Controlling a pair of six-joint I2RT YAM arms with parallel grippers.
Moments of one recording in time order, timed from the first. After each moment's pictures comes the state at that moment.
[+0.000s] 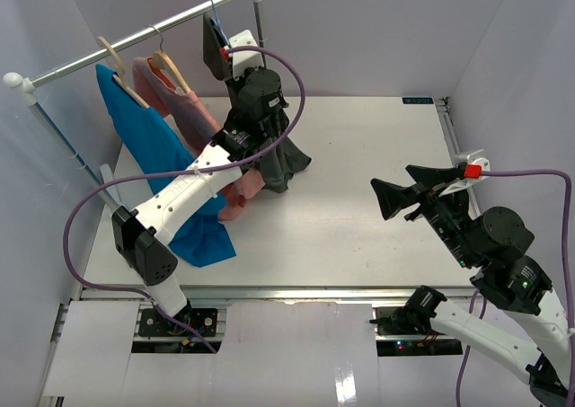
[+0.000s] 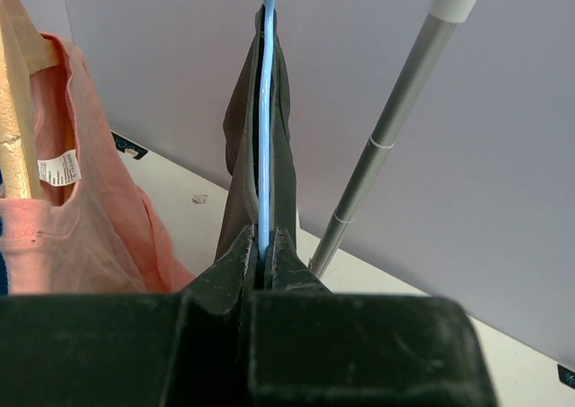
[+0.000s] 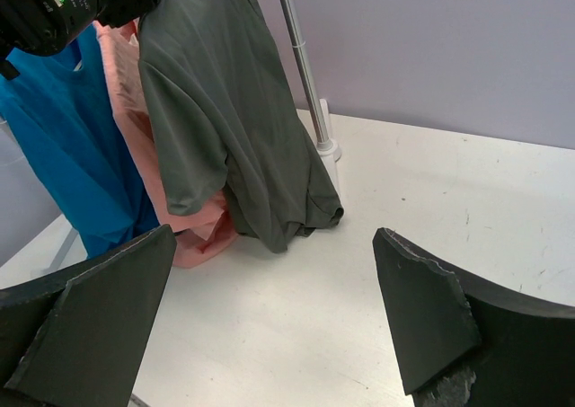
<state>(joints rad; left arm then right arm) -0.76 1.70 1.81 0.04 -1.18 -0.12 0.87 0.51 1.02 -0.39 0.33 0.17</state>
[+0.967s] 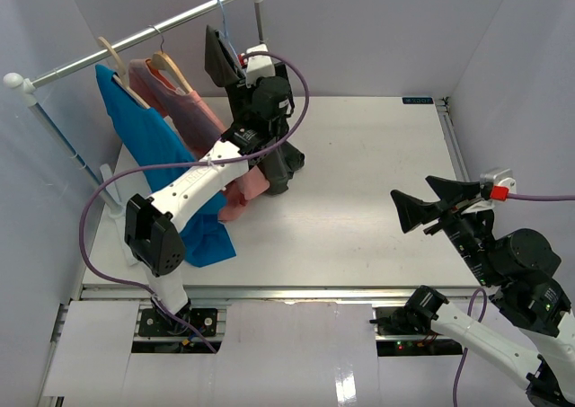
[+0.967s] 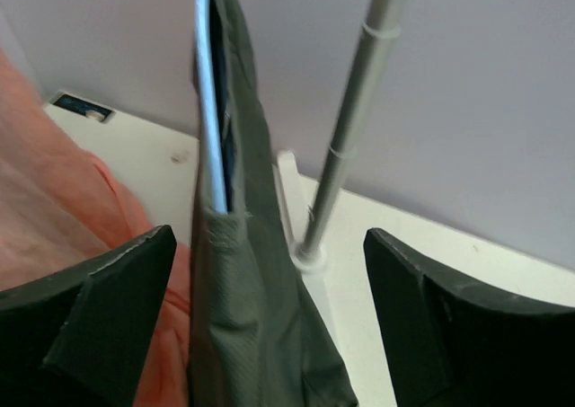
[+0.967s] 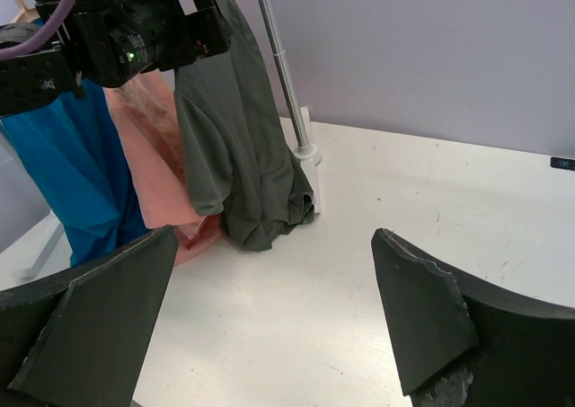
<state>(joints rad) -0.70 1.79 1.76 -0.05 -1.02 -0.23 0.87 0.36 1.00 -0.48 0.35 0.13</state>
